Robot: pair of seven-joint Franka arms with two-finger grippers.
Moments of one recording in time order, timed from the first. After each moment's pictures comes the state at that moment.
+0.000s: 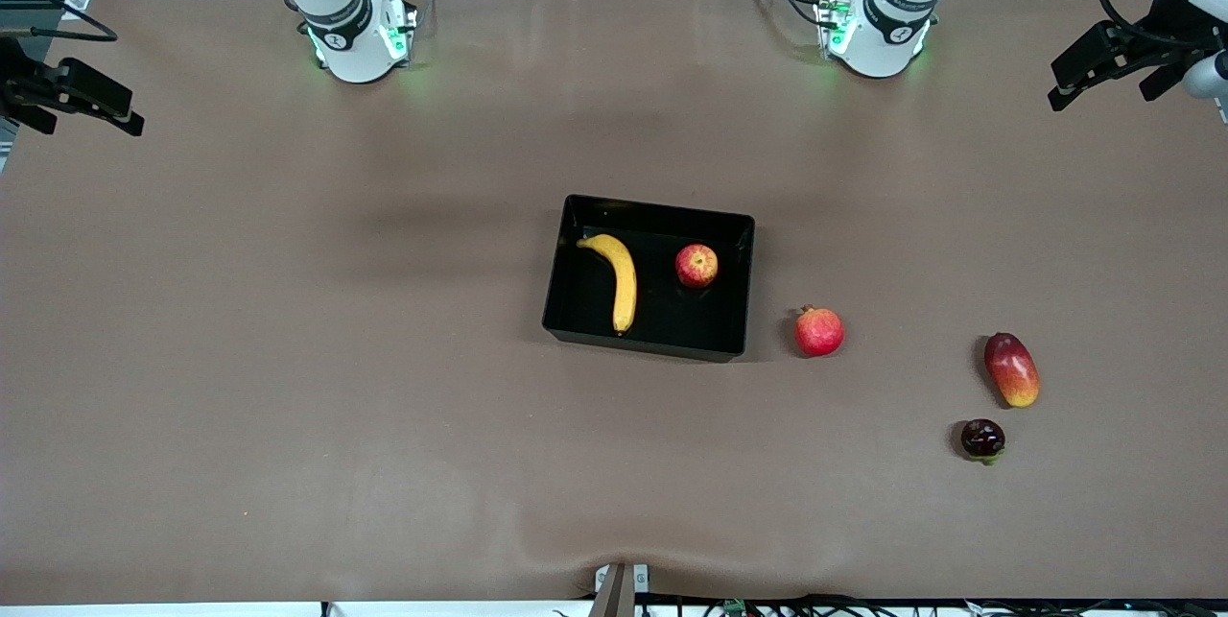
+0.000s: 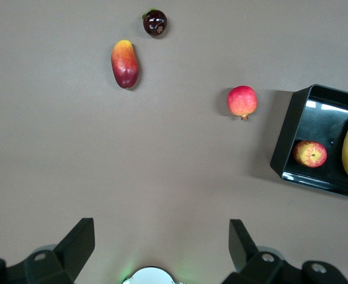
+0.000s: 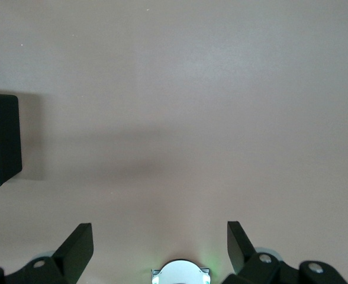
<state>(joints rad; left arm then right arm) -0.07 -0.17 -0.03 -1.61 0.01 1.45 -0.19 -0.01 -0.05 -0.01 -1.49 0.02 1.35 0.03</state>
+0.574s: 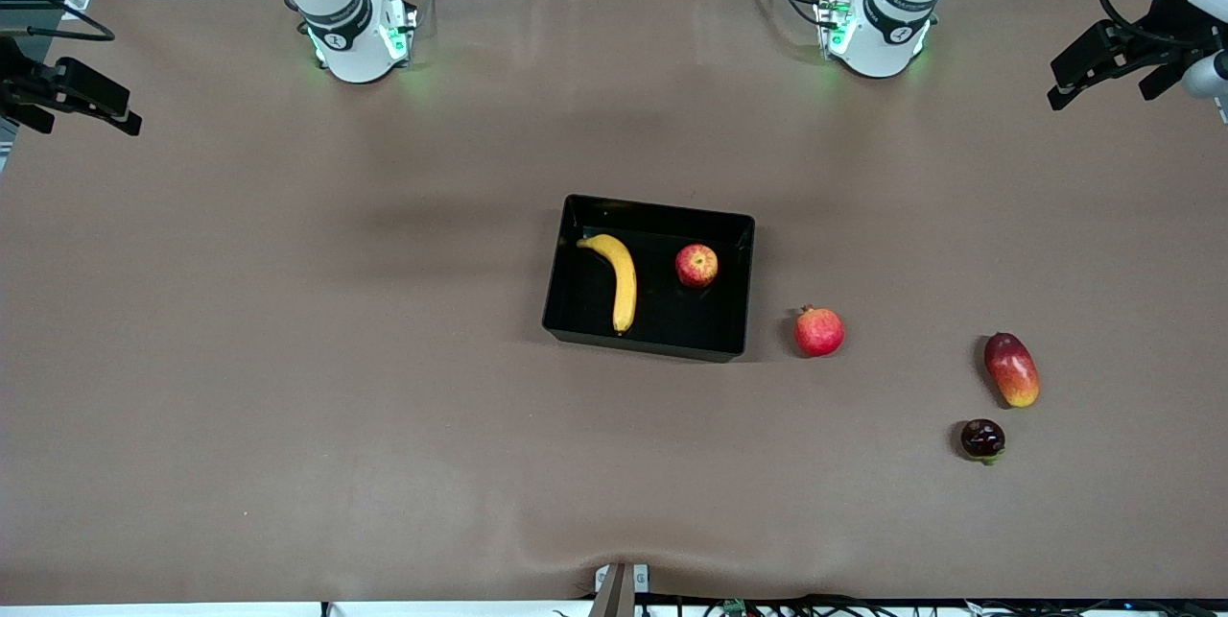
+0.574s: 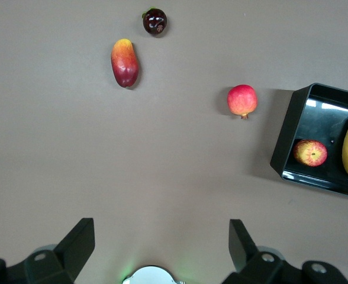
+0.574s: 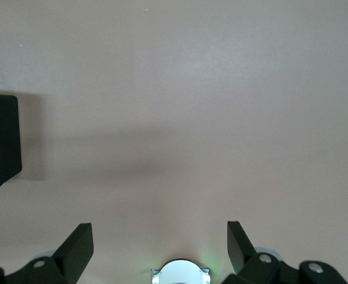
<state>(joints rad) -0.07 -0.17 -0.03 -1.61 0.01 1.44 -0.19 -0.01 -0.05 -0.01 -1.49 0.02 1.35 0.03</state>
